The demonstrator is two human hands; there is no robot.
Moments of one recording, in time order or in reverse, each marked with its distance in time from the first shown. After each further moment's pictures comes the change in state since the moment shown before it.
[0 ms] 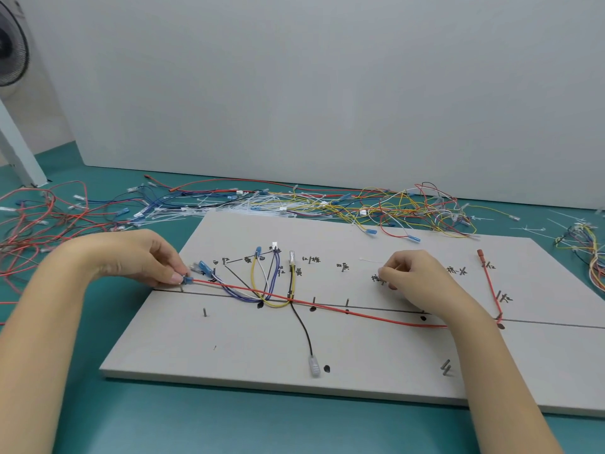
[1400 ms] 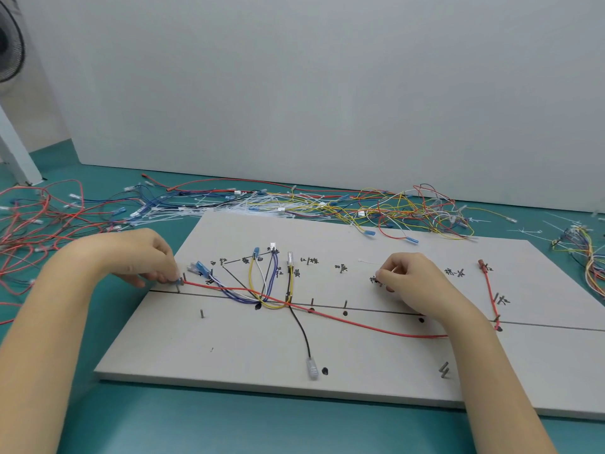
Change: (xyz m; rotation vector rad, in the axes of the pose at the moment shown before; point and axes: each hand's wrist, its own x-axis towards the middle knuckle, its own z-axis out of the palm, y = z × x) left_hand -0.008 0.019 0.009 0.227 0.180 -0.148; right_hand 0.003 0.002 0.002 -0.021 -0.017 -0.011
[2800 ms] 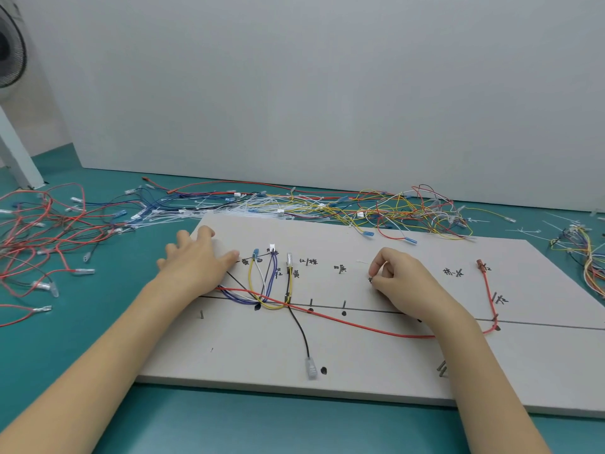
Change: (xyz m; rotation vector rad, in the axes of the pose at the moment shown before) left_hand 0.014 0.048 0.078 0.129 0.437 0.039; right_hand 0.001 -0.004 0.009 -0.038 0.000 -0.091
